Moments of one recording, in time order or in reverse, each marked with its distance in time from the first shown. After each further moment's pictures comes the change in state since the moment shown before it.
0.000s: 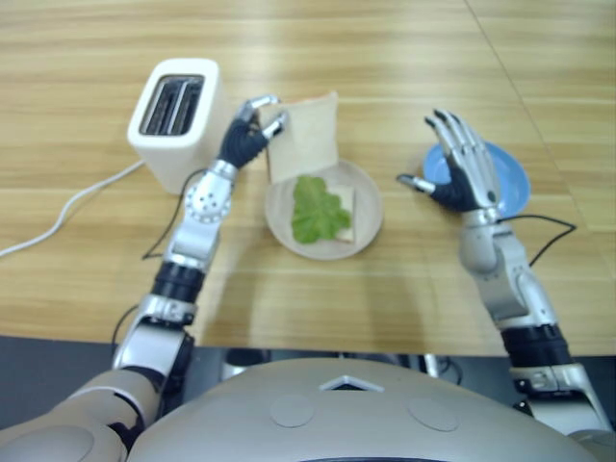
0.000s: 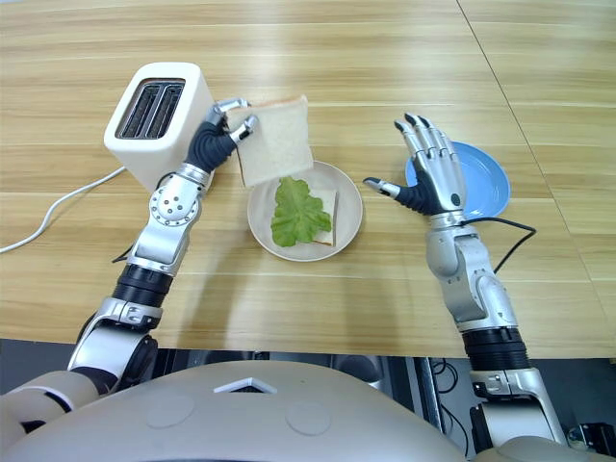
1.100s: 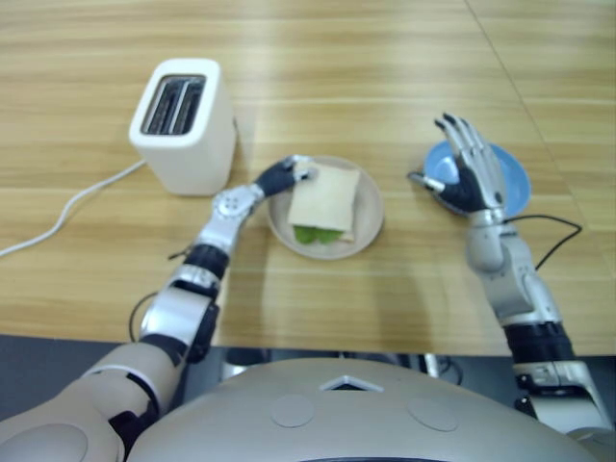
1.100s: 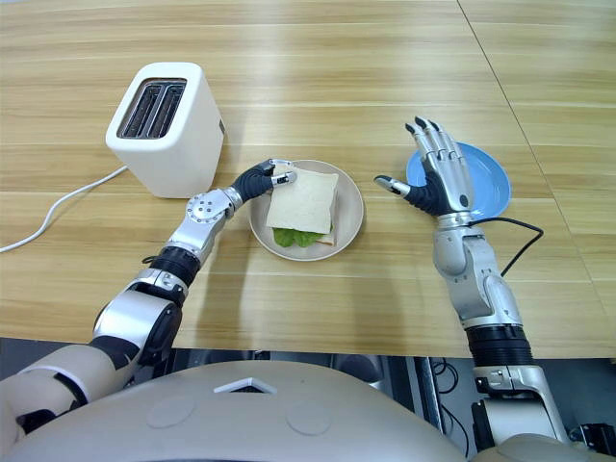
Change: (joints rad) left arm -0.217 -0.099 -0.012 0.640 0.094 -0.097 -0.212; right arm -0.009 0.004 0.053 0.032 -0.042 -0.033 0.013
